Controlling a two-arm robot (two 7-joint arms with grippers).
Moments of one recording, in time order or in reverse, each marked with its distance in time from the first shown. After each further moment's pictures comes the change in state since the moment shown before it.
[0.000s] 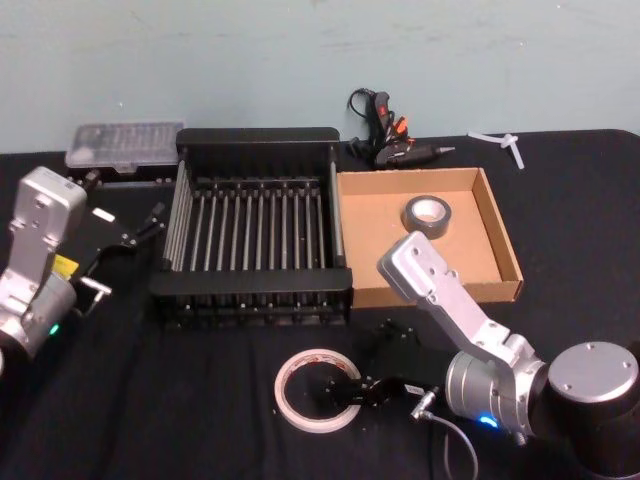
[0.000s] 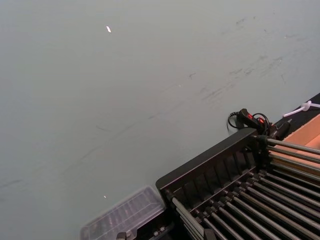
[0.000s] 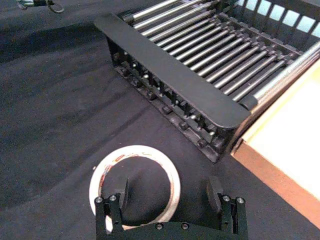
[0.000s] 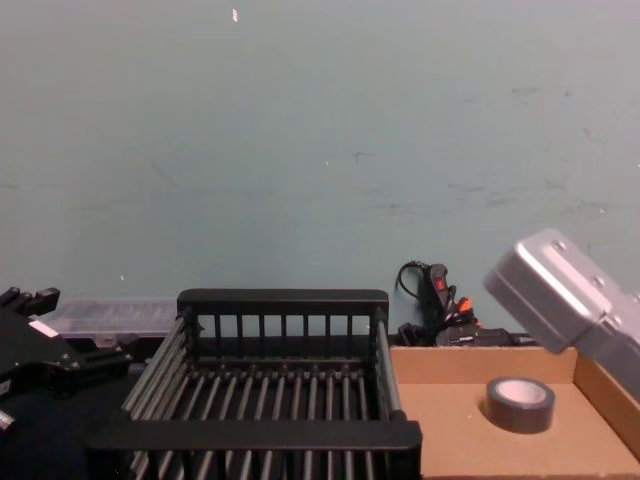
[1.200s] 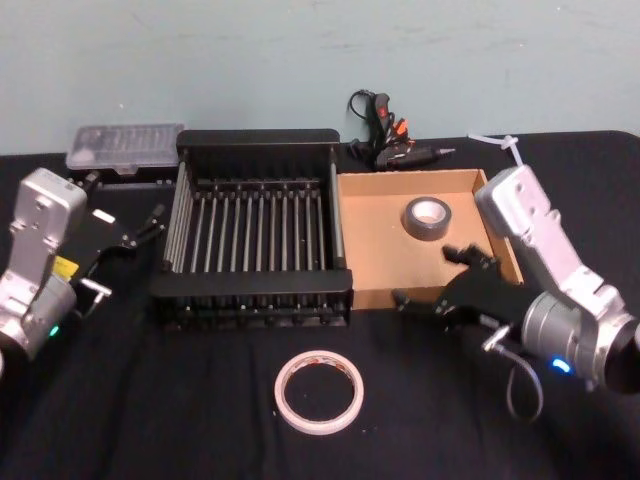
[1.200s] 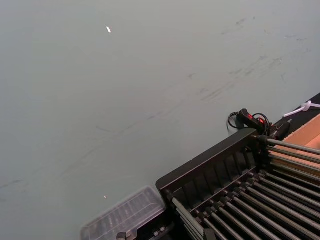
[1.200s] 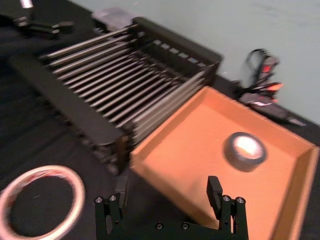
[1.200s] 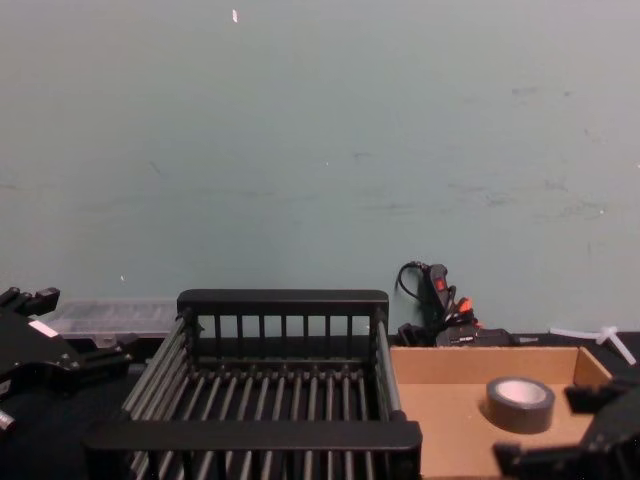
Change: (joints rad) left arm 0.000 0.000 0.000 0.000 0.000 0.000 0.000; right arm -0.029 0.018 0.195 -0.034 -0.034 -0.091 -0.028
